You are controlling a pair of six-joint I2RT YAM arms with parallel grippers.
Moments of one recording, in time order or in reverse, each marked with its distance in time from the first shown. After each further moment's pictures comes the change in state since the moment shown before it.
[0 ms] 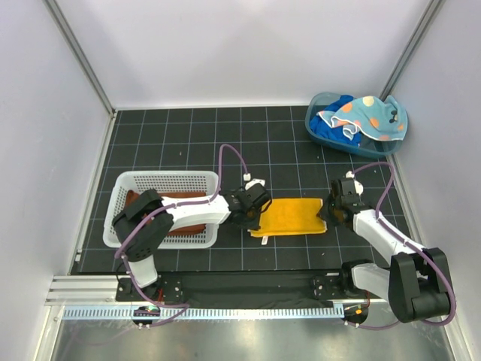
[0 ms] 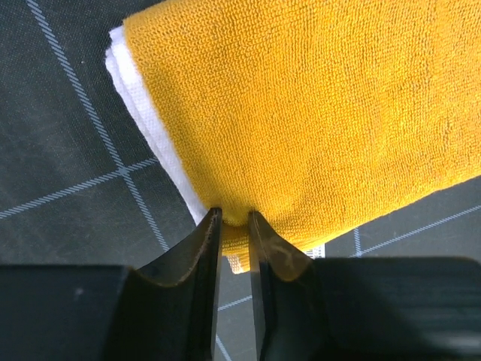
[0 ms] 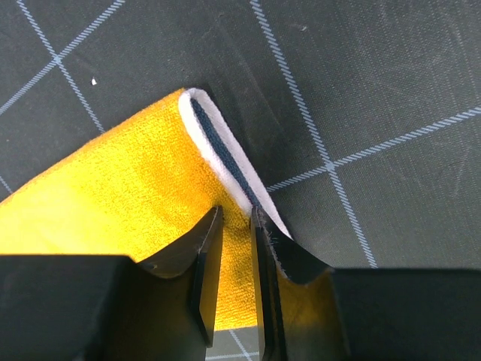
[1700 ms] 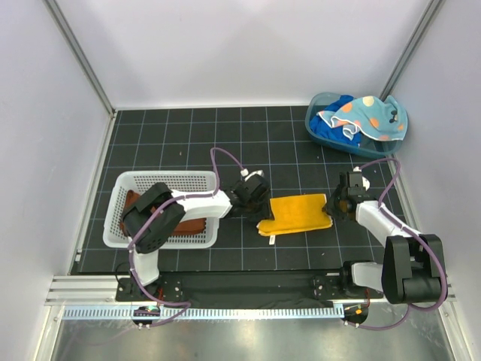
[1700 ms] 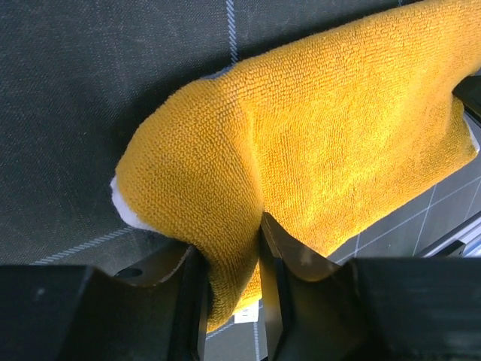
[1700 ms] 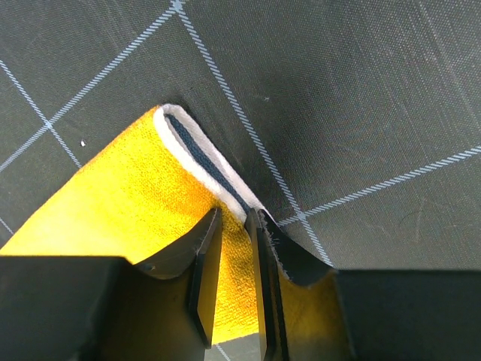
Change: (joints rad) left arm 0.074 0.093 -0.001 0.275 0.169 -0.227; right arm -0.127 0.110 0.058 0.032 -0.036 -0.056
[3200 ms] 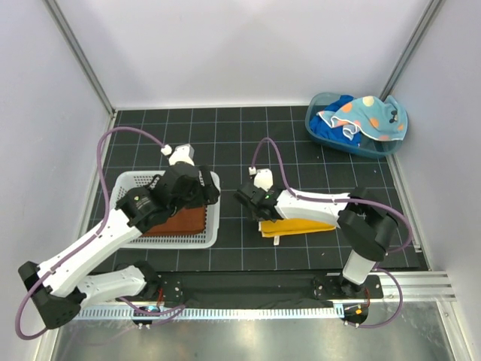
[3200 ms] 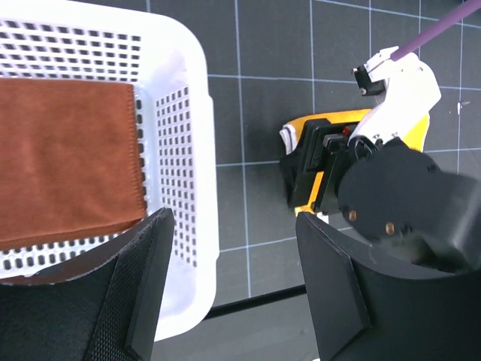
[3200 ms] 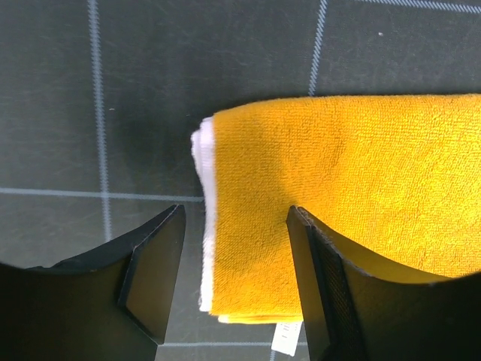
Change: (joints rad) left arm 0.117 -0.834 0.005 -0.659 -0.359 0.169; right arm 0.939 0.464 0.525 -0.228 0.456 0.138
